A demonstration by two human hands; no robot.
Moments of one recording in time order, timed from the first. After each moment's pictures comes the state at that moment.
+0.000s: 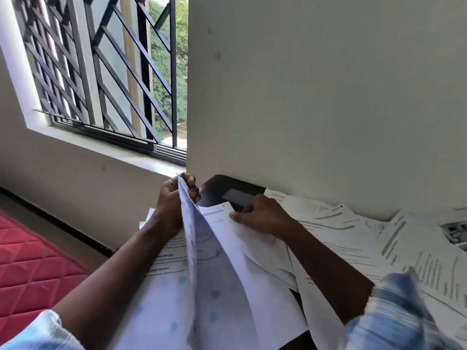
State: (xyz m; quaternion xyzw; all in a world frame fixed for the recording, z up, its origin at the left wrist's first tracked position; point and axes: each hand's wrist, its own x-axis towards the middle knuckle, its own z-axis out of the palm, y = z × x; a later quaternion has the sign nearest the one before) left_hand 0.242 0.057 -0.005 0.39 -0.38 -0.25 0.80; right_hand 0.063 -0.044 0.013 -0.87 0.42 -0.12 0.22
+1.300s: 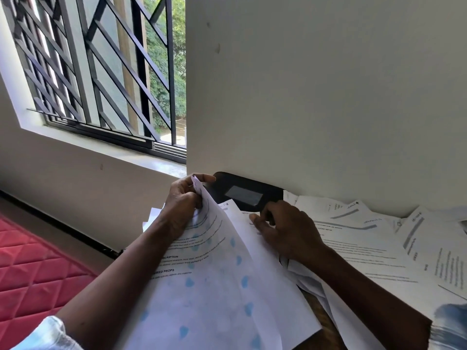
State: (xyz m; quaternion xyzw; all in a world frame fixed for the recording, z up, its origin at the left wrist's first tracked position) left_hand 0.252 0.057 -0.017 0.55 -0.42 -0.25 0.68; right_hand 0.019 -0.021 -0.007 -0.88 0.42 -0.21 0.08
